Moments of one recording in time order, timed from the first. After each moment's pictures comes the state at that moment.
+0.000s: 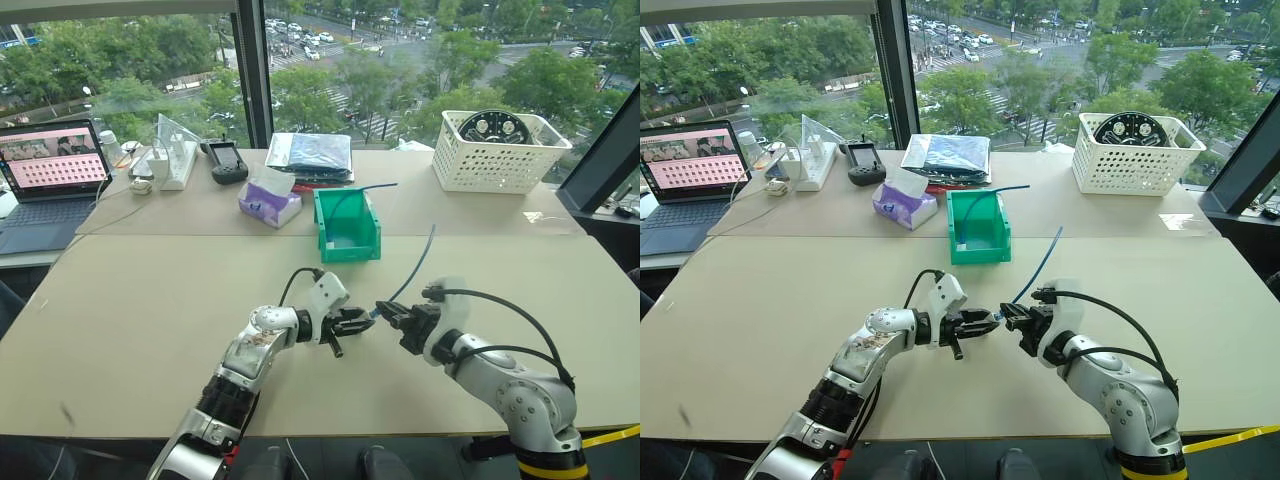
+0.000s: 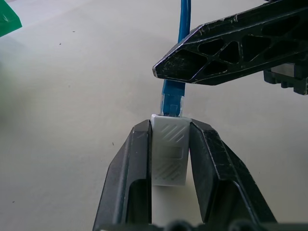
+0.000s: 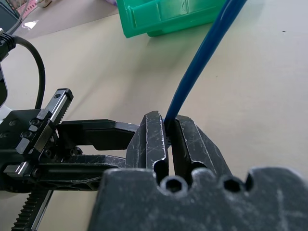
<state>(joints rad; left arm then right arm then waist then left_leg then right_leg) -0.47 0.14 -0.27 0.13 -0.12 0.42 -0.86 -0.14 -0.34 -0.05 -0.43 0.84 0.91 0.06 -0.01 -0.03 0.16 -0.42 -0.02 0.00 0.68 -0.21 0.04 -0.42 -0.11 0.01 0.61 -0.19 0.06</state>
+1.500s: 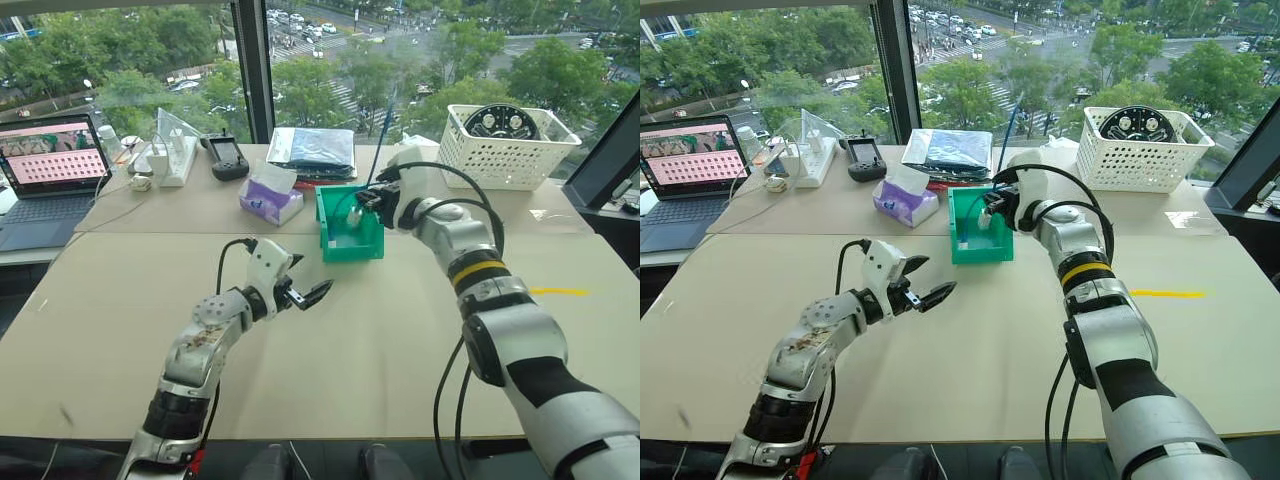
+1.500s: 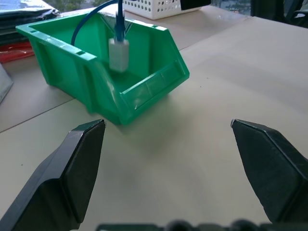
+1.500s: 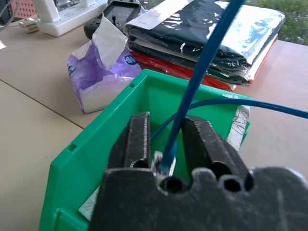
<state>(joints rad) -0.37 0.30 -0.07 -0.21 -0.23 0.54 -0.57 -1.26 -0.31 0.04 1.11 0.25 0.16 0.59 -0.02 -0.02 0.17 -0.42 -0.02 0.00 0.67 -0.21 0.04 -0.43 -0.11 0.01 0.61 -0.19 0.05</state>
